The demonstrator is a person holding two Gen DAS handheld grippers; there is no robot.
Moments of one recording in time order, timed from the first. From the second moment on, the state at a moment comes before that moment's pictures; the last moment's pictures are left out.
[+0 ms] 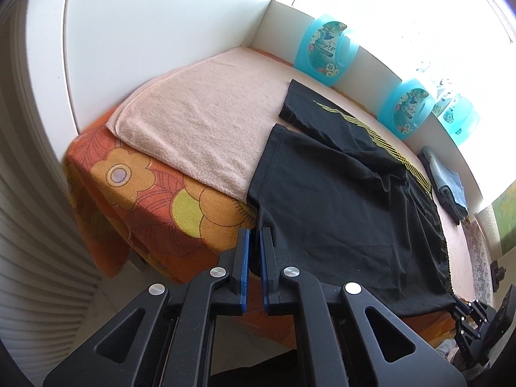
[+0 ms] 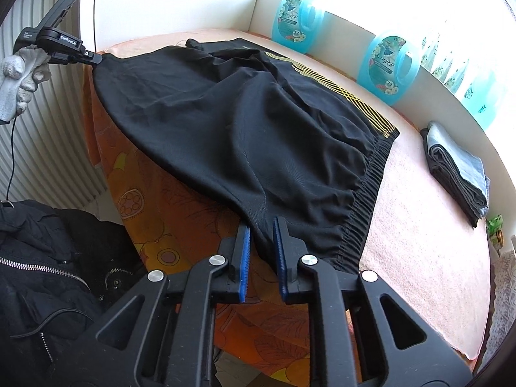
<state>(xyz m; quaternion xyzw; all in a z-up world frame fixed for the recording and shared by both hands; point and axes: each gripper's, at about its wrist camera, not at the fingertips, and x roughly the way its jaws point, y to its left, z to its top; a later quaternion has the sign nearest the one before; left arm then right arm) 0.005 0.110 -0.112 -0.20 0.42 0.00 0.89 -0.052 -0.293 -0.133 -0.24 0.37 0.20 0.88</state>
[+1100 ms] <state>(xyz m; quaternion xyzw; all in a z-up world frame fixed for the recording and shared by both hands) 0.061 0.120 -0.107 -0.09 0.43 -0.09 0.90 0.046 -0.324 -0.123 -0.15 0.41 0.15 0.89</state>
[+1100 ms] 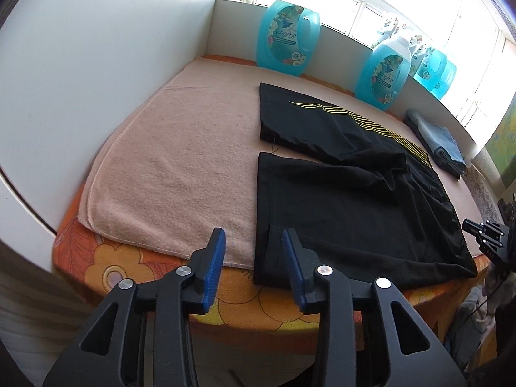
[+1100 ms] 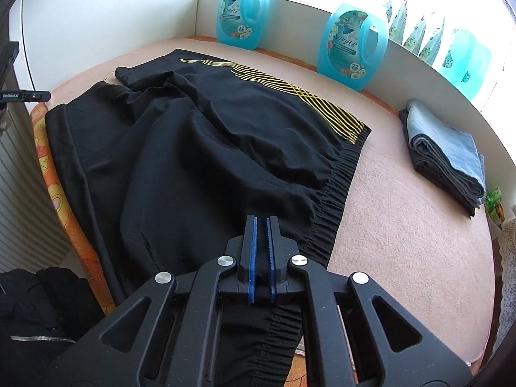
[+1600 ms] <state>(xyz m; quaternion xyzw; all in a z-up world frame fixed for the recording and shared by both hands) 0.078 0.070 -0.122 0.05 0.43 -0.12 0.89 -0.019 -0.353 -0.122 -0.13 0.41 0.23 0.87</state>
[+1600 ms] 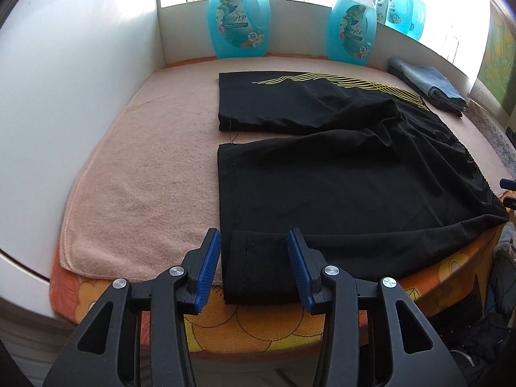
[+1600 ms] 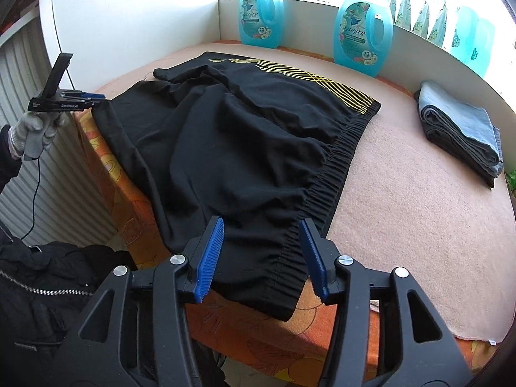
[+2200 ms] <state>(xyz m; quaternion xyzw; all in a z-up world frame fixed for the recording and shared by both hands) 0.071 0.055 -0.129 0.08 0.43 -0.14 0.89 -0.047 -0.320 -0.130 -0.23 0.40 0.27 0.85</state>
